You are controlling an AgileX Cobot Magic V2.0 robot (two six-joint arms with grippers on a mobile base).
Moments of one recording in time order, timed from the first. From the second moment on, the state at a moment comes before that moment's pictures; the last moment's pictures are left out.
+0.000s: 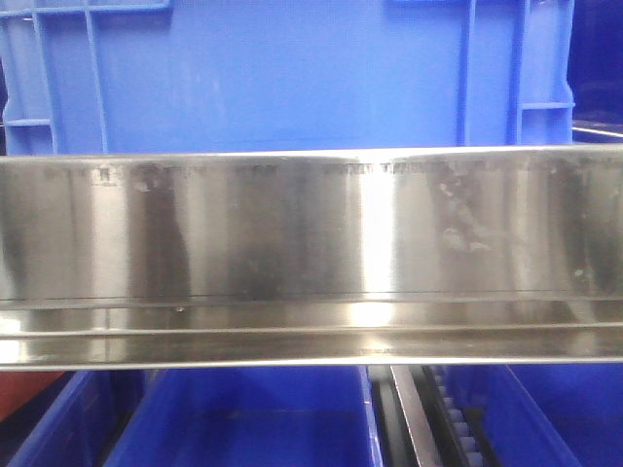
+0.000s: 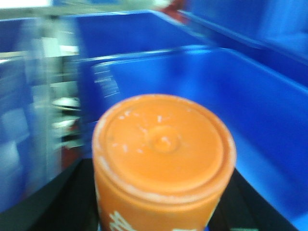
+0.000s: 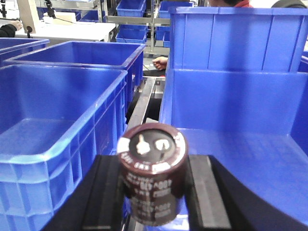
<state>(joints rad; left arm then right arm) -0.35 1.05 -1.36 -0.18 0.74 0.14 0.15 0.49 -1.00 0.05 0.75 -0.02</state>
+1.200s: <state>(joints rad) -0.63 1.77 -1.83 -0.09 0.89 0.21 0.15 0.49 -1.00 0.07 0.73 -0.02</state>
